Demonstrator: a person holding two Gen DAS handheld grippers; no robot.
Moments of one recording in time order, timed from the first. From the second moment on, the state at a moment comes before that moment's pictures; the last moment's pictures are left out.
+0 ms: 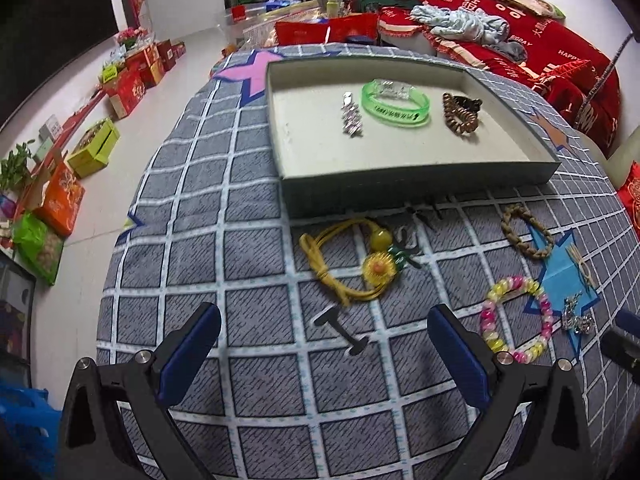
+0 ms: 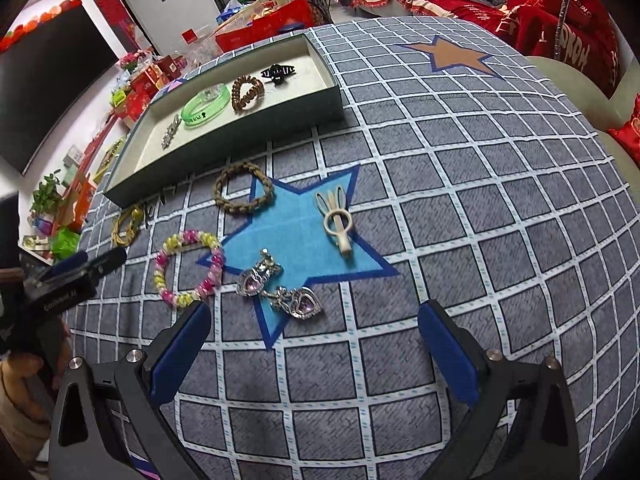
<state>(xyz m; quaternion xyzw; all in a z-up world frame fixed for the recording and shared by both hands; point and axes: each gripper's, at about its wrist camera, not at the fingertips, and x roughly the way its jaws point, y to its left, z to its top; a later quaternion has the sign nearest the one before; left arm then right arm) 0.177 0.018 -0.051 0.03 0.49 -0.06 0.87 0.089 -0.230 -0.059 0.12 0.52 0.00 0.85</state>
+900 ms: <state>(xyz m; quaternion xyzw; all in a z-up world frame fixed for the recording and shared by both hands) 0.191 -0.016 -0.057 0.06 0.48 -0.11 0.87 0.094 -0.187 -0.066 0.00 0.52 0.03 0.85</state>
